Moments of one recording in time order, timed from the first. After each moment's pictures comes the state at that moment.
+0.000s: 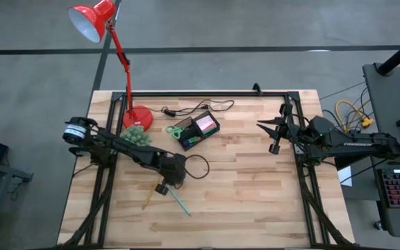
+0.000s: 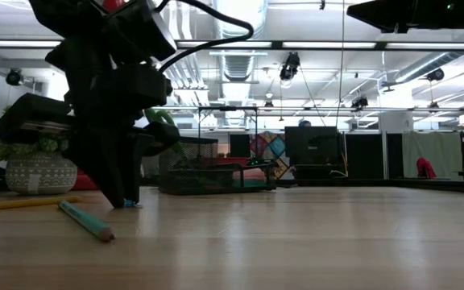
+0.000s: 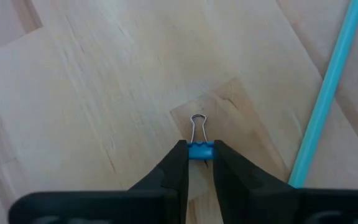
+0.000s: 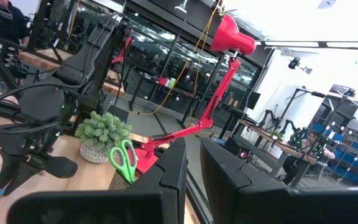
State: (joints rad) left arm -0.19 1.64 0.78 -0.21 0.12 0.25; right arm -0.08 0.47 0.35 0.29 0.13 -0.46
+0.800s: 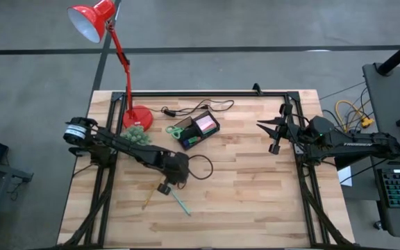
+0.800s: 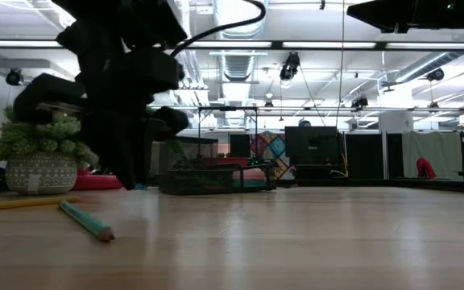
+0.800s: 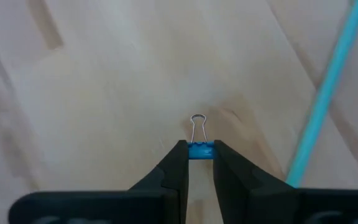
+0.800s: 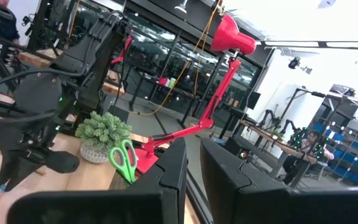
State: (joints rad) left arm -0.19 1.64 0.90 -0.36 0.10 0.25; right arm -0.08 0.47 0.35 0.29 0.13 -0.46
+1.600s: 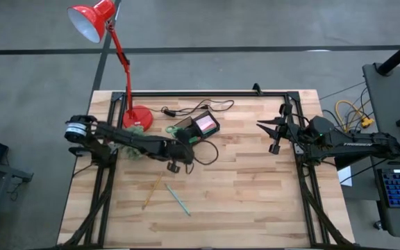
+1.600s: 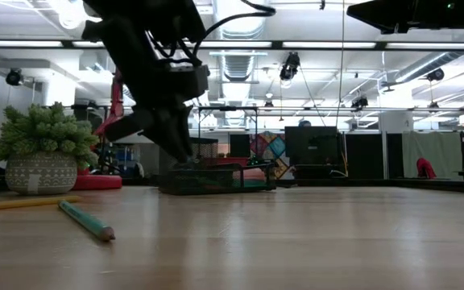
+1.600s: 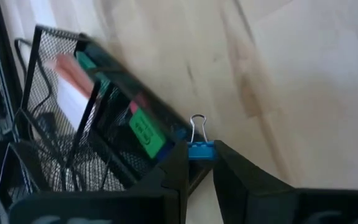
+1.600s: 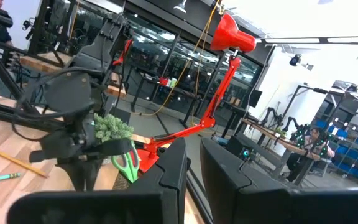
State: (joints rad) left arm -0.08 1.64 0.99 -0.43 -0.43 0.43; right arm -0.08 0.47 0.35 0.29 0.13 -0.44
